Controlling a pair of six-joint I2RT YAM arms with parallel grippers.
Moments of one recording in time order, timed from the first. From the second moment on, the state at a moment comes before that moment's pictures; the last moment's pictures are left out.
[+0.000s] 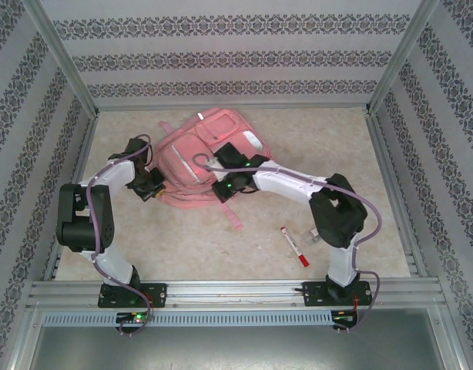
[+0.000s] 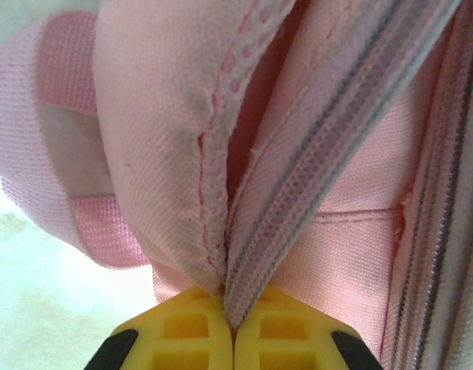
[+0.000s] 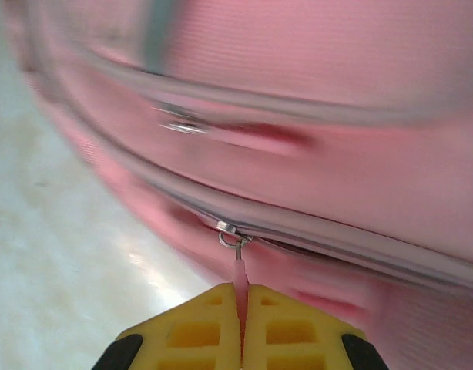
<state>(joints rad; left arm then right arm) 0.02 1.70 1.07 -0.70 0.21 -0.73 0.72 1.89 1.41 -0.58 -0.18 0.07</state>
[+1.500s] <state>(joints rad) -0.19 1.75 1.37 -0.75 0.34 -0.55 0.51 1.93 1.49 -0.68 -0.55 -0.02</state>
